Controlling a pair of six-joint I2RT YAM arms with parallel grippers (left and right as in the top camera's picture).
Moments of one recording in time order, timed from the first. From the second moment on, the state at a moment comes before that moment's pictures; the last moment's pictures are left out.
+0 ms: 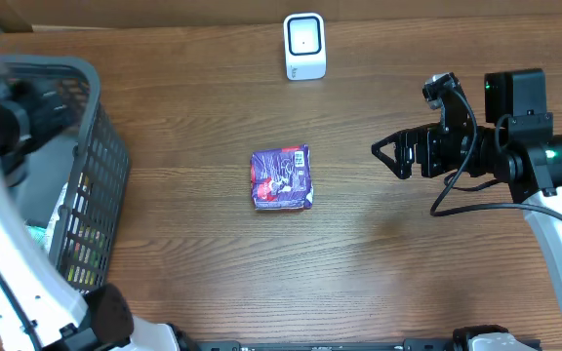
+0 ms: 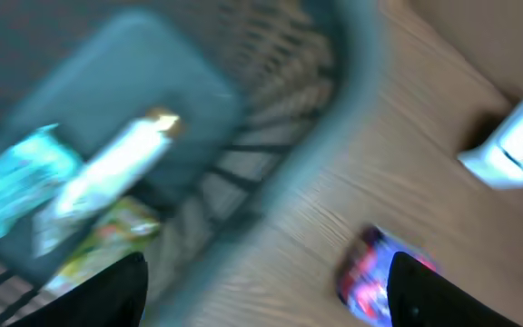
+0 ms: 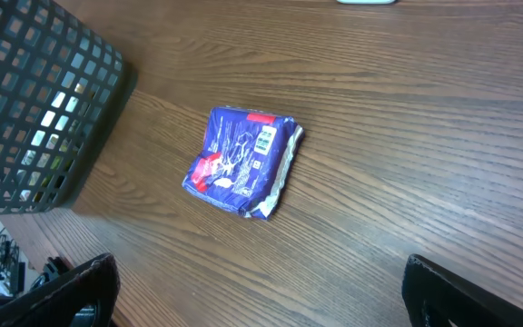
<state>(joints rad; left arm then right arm) 0.50 1.68 2.29 -1.68 0.12 -0.28 0.11 1.34 1.36 -0.99 -0.61 -0.03</state>
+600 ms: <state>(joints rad) 0.75 1.68 1.66 -1.26 0.11 -0.23 0.11 1.34 1.36 -0.99 -0.61 -0.03</state>
